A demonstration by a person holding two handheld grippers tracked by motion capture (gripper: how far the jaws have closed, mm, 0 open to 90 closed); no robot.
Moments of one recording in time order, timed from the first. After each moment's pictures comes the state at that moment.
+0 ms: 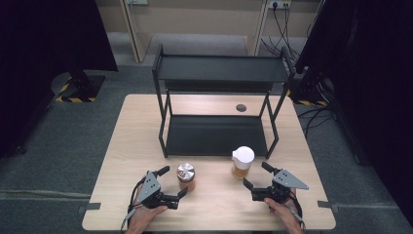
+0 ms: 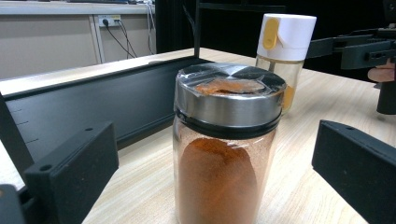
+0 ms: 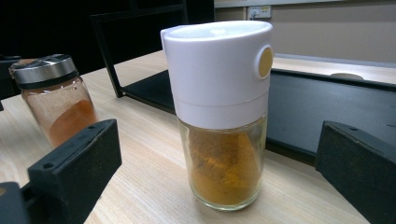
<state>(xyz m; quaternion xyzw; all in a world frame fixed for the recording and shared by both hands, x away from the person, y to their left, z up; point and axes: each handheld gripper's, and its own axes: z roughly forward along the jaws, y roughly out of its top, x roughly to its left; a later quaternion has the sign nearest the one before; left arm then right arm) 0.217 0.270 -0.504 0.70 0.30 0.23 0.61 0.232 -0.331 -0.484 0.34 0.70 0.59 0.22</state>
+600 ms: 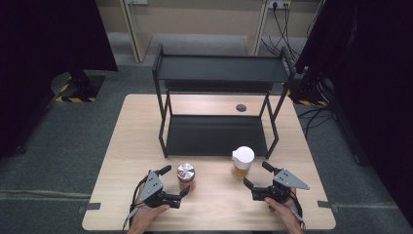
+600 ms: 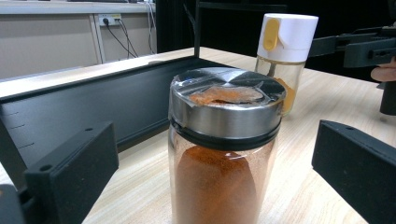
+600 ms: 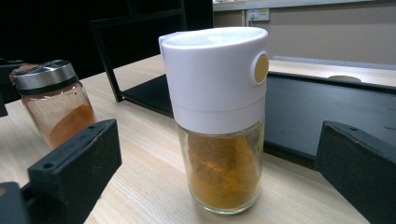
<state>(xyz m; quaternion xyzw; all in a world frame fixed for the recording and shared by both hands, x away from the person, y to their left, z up) 0.219 0.263 -0.500 0.70 0.30 0.23 0.60 0.231 -0.332 -0.484 0.35 0.69 0.59 0.22</state>
